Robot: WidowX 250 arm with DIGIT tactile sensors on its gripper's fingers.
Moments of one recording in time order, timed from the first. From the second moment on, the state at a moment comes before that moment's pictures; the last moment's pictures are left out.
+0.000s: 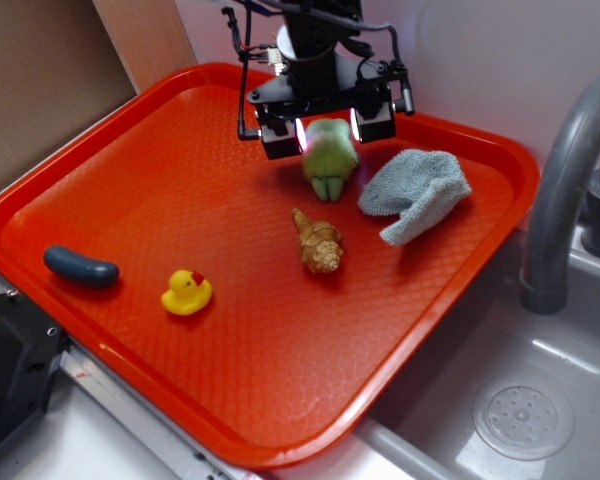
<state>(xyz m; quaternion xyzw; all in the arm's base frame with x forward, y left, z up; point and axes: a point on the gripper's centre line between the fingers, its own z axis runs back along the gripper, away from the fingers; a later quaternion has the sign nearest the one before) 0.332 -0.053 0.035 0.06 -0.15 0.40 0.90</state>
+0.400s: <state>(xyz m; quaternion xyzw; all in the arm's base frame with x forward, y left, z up) 0.323 -0.060 0.024 0.08 -0.15 0.39 0.91</state>
